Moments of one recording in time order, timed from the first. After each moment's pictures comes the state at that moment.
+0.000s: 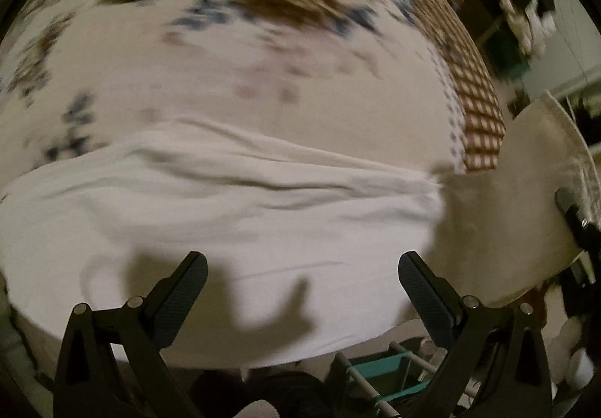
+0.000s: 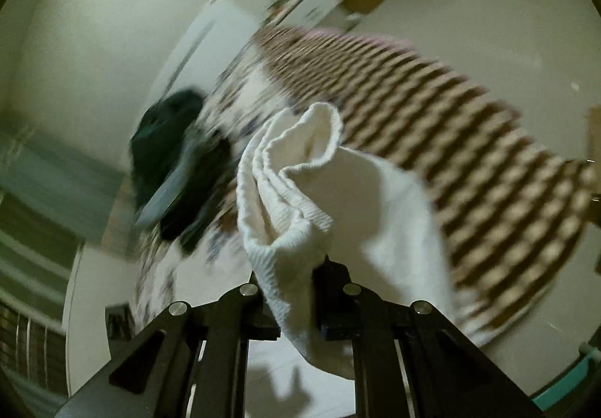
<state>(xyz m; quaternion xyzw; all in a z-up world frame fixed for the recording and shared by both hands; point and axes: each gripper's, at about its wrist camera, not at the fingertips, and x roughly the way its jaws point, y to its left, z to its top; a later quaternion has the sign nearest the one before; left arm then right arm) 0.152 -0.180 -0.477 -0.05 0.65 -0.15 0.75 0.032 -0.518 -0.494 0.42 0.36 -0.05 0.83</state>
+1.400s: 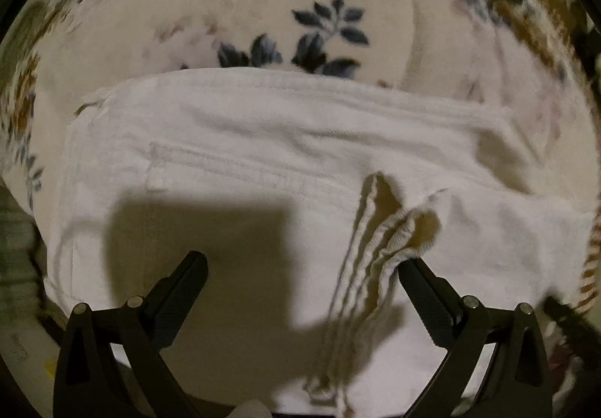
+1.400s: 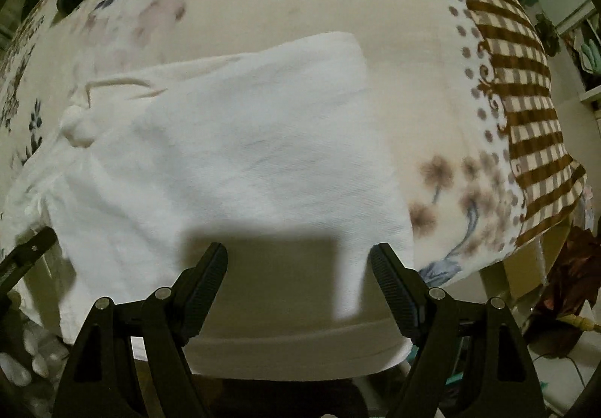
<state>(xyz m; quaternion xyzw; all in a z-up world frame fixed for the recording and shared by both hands) 0.167 -0.012 -0.566 -0.07 0.65 0.00 0.75 0.090 -0.361 -0.614 0.11 0.68 -0.13 0.71</state>
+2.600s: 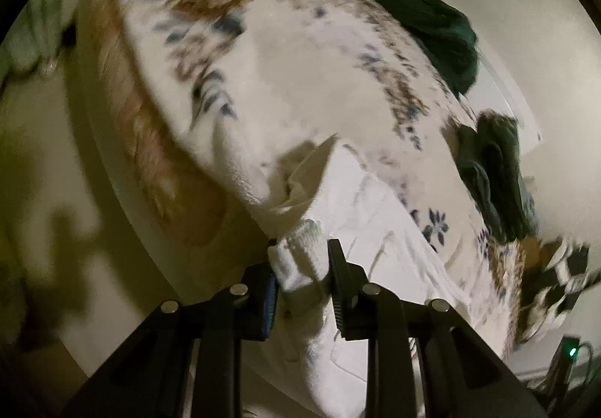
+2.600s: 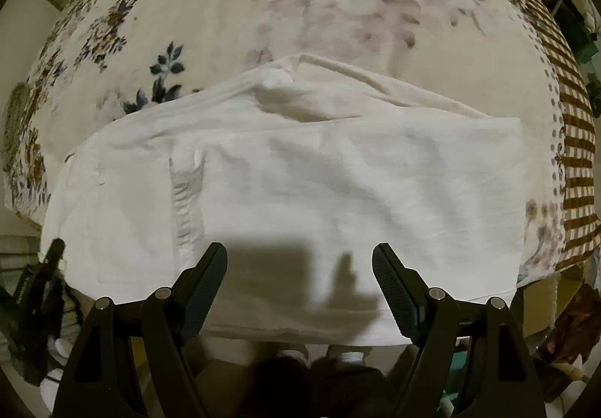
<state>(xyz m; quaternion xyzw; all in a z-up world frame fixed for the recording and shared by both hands) 0.062 0.163 -0.531 -0.37 0.42 0.13 0.82 0.133 -0.200 -0.575 0.07 0.68 -0.02 0.73</state>
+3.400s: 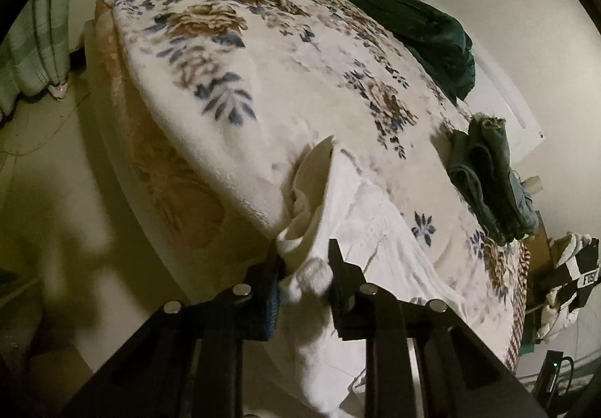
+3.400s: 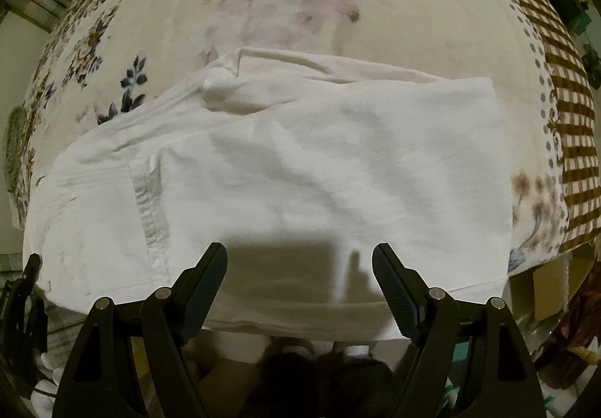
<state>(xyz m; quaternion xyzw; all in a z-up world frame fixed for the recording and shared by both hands) 0.049 0.149 -0.497 -0.35 0.40 0.15 0.83 0.115 -0.251 -0.584 0.11 0.68 -0.03 0.73</state>
